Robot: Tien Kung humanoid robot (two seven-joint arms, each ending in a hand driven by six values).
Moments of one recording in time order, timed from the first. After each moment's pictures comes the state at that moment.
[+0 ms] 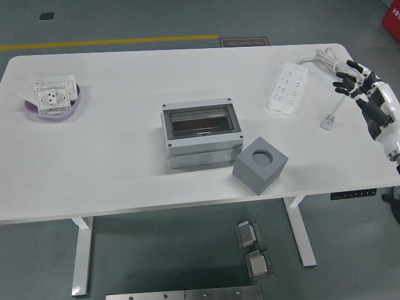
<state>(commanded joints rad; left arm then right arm) 0.08 0.19 -0.24 -0.18 0.15 0.03 -0.03 0.14 -0.51 1.36 1.34 -0.98 0.03 0.30</state>
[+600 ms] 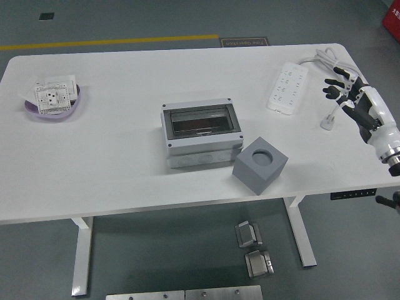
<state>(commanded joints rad) 0.09 0.20 -0.25 -0.18 0.14 0.04 -0.02 0.15 -0.49 1.36 1.34 -1.03 0.03 0.28</state>
